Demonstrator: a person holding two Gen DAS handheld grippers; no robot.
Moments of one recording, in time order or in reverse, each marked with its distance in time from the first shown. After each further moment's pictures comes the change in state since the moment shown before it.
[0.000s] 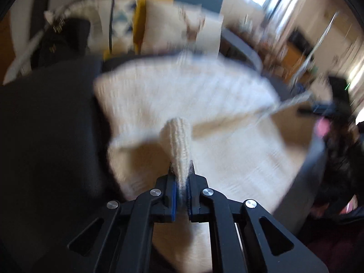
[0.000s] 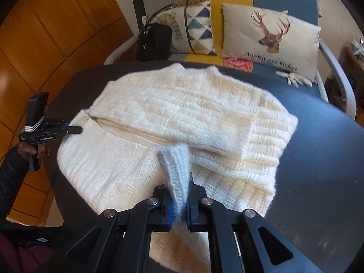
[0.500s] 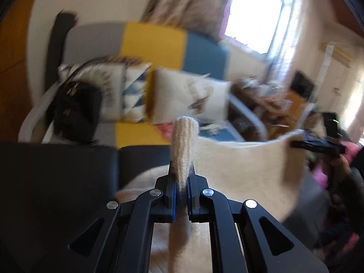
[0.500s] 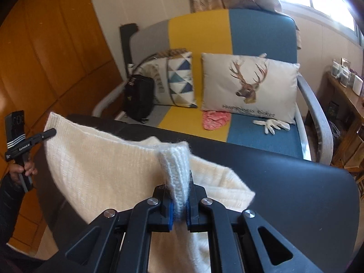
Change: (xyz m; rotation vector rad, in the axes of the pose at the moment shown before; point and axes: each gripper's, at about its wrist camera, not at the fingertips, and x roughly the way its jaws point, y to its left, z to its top) left arm -0.023 0.020 0.118 -0.038 -0.255 0.094; right arm -0.033 -0.056 0.093 0.059 -0.203 -0.127
